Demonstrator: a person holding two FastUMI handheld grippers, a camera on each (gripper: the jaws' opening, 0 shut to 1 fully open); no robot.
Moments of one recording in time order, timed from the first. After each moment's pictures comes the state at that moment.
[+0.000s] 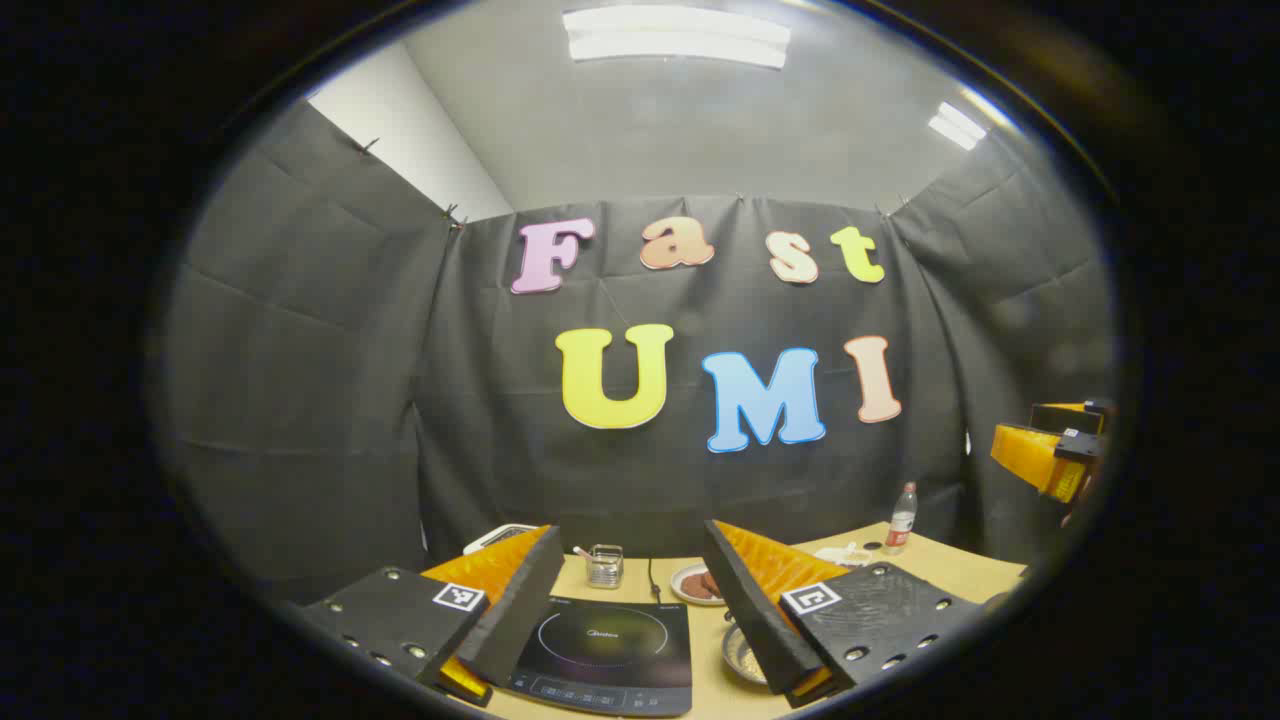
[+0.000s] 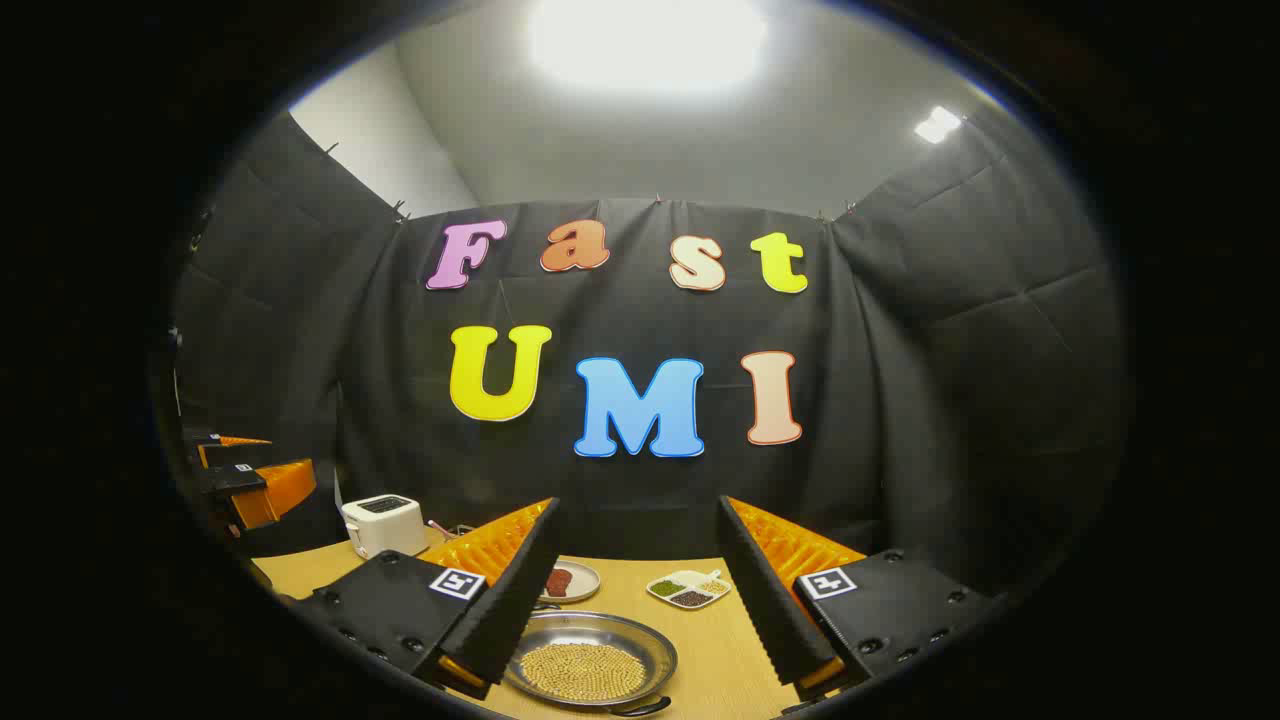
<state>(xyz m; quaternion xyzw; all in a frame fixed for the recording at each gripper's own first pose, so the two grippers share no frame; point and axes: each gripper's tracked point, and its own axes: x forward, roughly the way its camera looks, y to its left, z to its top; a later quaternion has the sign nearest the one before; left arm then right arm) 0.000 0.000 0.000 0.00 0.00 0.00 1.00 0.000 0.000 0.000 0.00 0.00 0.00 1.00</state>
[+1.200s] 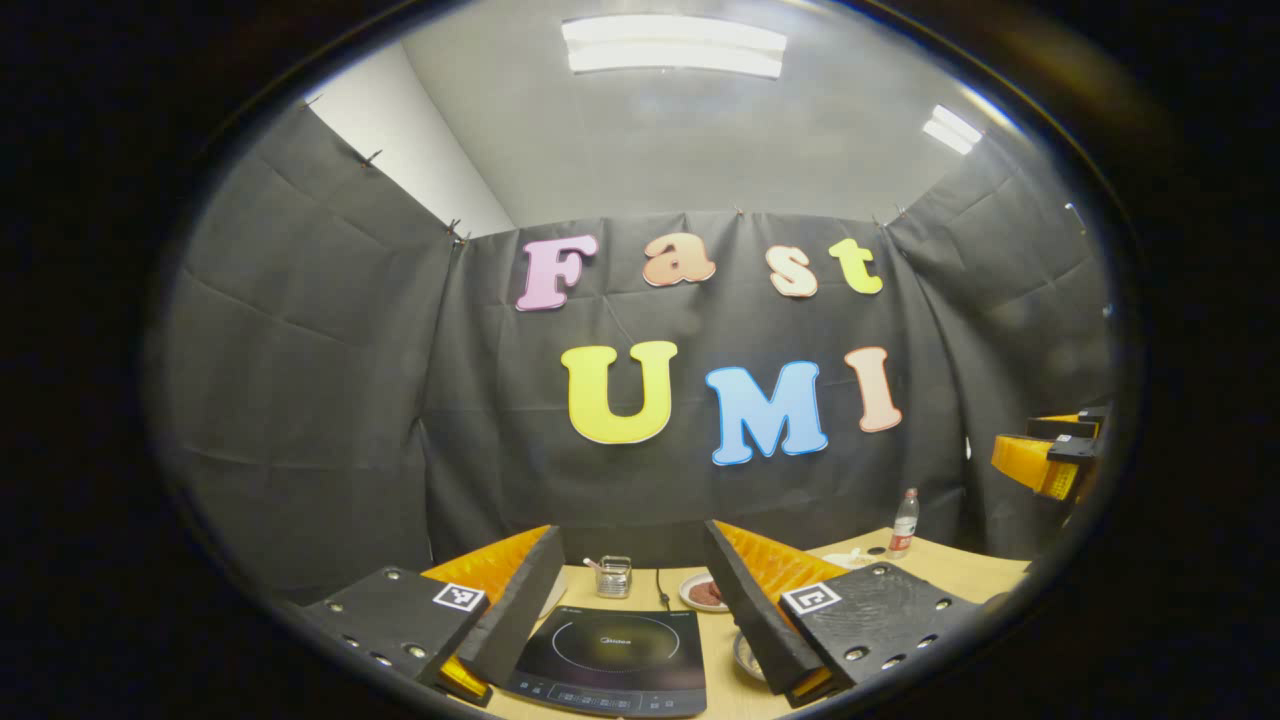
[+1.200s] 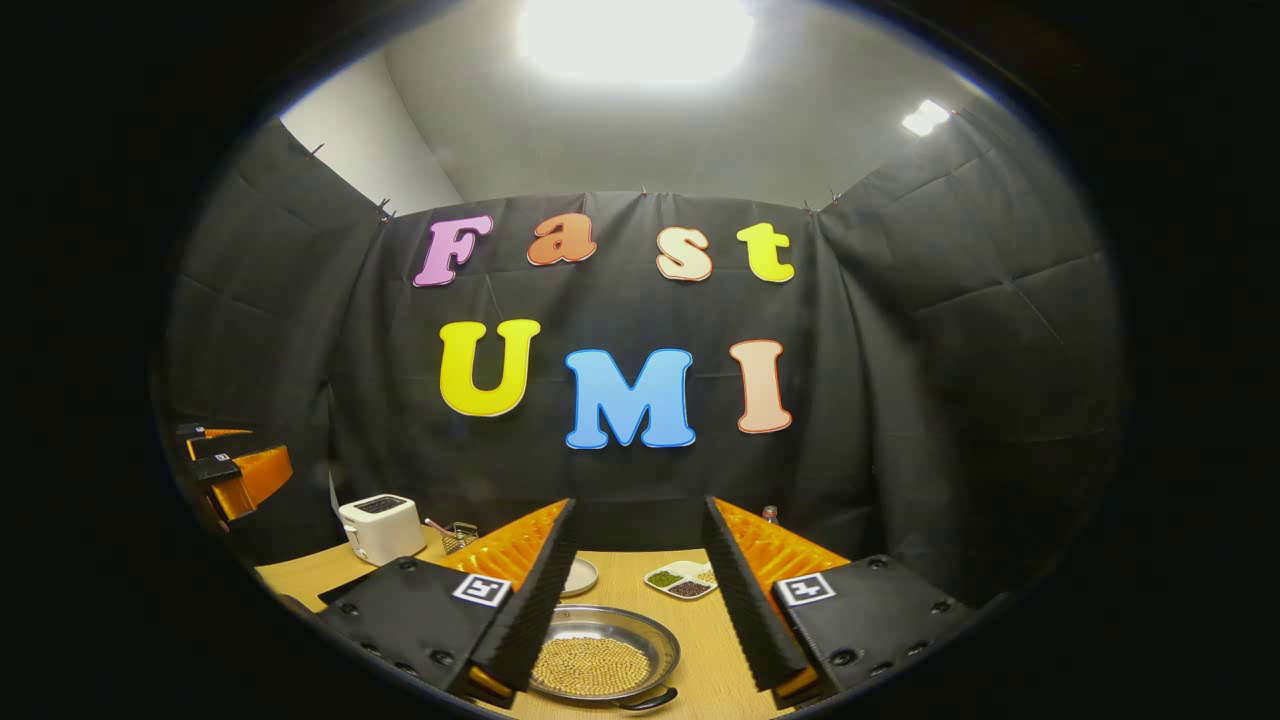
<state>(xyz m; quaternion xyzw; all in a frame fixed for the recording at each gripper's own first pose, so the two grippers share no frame) -0.016 0.014 0.013 0.01 -0.02 0.00 1.00 -0.006 -0.001 -0.003 0.01 0.01 -0.02 1.00</state>
